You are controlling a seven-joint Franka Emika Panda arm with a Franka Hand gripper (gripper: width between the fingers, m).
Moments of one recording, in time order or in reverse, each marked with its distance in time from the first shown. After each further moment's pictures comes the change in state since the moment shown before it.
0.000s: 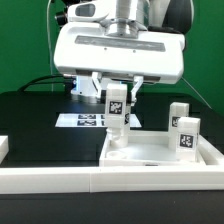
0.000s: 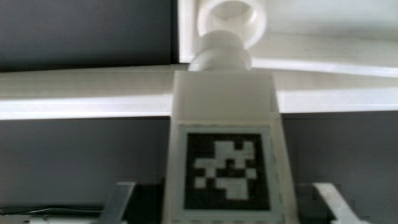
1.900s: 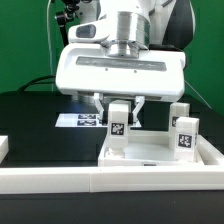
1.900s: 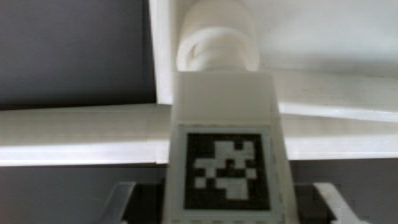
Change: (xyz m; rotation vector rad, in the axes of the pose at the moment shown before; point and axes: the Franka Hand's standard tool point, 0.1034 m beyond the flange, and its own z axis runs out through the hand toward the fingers) arm -0.019 -0.005 0.031 0.007 -0.045 -0.009
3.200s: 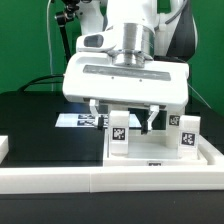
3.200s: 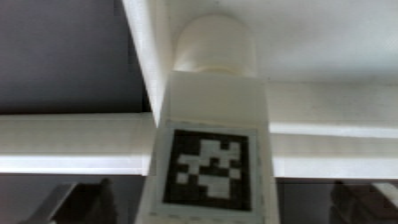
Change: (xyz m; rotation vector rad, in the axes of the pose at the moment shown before) arm -0.010 -0.009 0.009 -0.019 0.065 -0.015
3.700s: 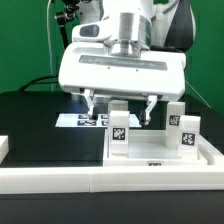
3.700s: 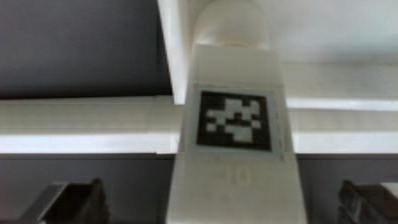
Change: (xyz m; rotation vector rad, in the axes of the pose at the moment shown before) arm 0.012 0.008 -0.024 0.013 -0.007 0.007
